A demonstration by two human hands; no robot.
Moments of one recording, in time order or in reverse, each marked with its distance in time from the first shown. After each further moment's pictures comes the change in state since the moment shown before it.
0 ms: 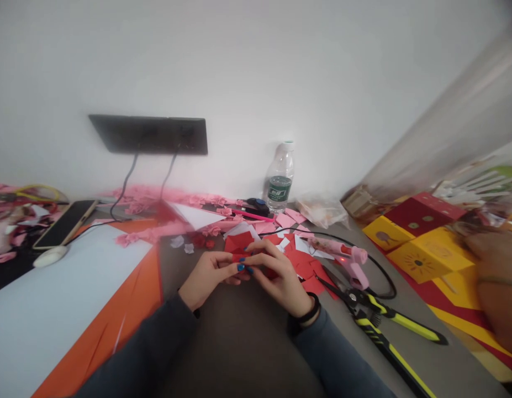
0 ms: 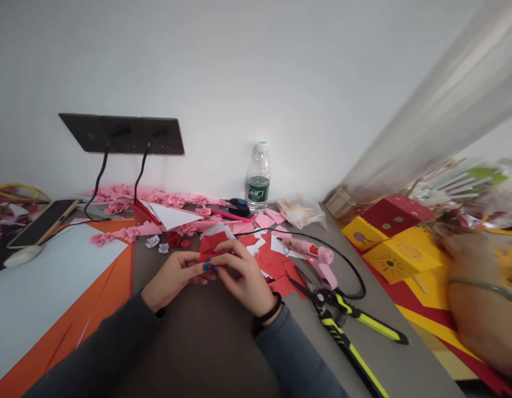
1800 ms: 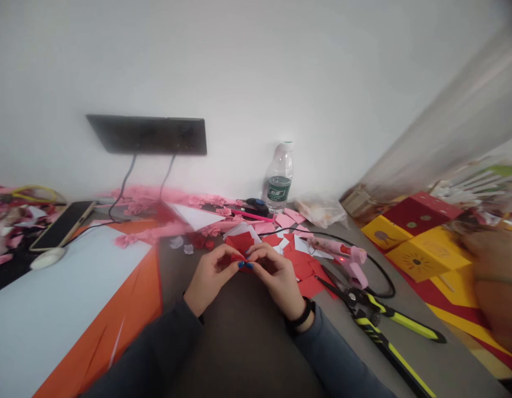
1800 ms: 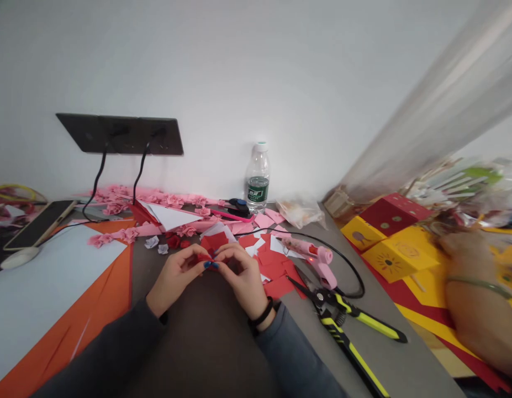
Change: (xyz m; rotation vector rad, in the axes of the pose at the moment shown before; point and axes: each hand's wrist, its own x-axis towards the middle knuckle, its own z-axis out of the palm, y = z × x) left_hand 0.000 0.001 0.004 0.347 0.091 0.388; right_hand -0.004 0.005 0.017 0.388 0.223 0.290
